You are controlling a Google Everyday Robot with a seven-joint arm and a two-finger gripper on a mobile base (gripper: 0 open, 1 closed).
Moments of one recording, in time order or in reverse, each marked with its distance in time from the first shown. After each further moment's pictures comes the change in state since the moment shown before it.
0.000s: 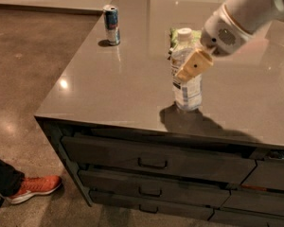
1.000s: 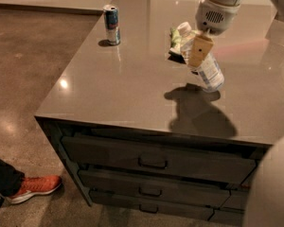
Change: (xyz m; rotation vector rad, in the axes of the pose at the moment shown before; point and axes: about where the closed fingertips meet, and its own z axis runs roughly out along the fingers) arm 0.012 -0.081 -0.005 0.104 0.385 -0.064
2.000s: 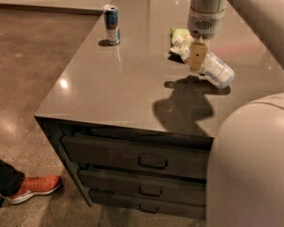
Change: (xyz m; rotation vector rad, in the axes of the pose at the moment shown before) arm 0.004 -0.035 0.036 0.035 0.180 -0.060
